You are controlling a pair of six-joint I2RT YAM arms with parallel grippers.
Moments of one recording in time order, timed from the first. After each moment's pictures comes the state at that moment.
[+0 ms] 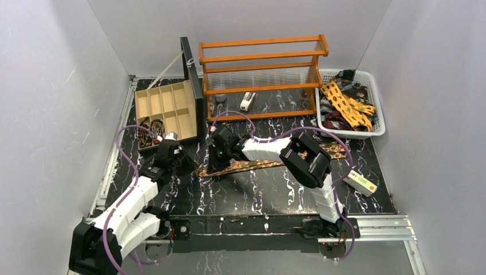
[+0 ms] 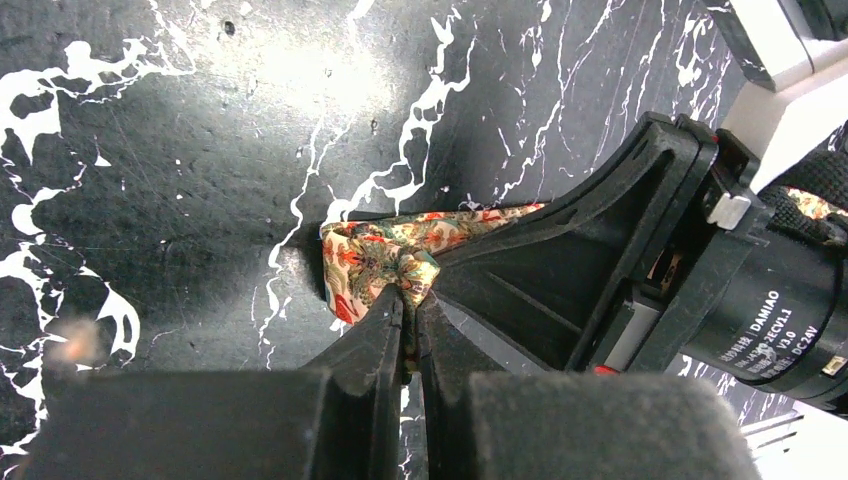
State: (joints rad) left arm -0.32 0.91 0.48 -0.39 0.04 -0.76; right arm 1.01 2.09 1.38 -0.17 -0.31 0.76
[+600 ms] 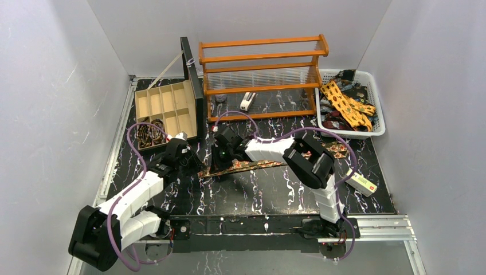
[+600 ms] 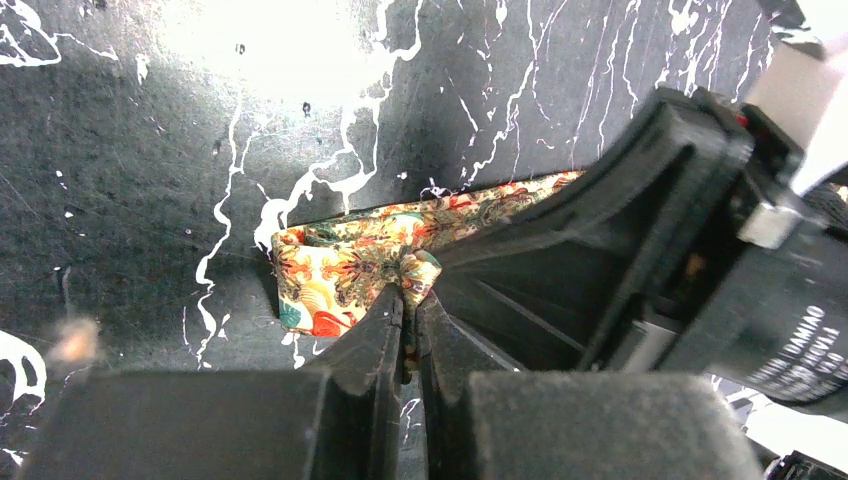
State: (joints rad) left arm -0.41 1.03 0.48 -0.30 0.07 -0.77; right arm 1.00 2.07 1.35 -0.15 -0.32 0.75
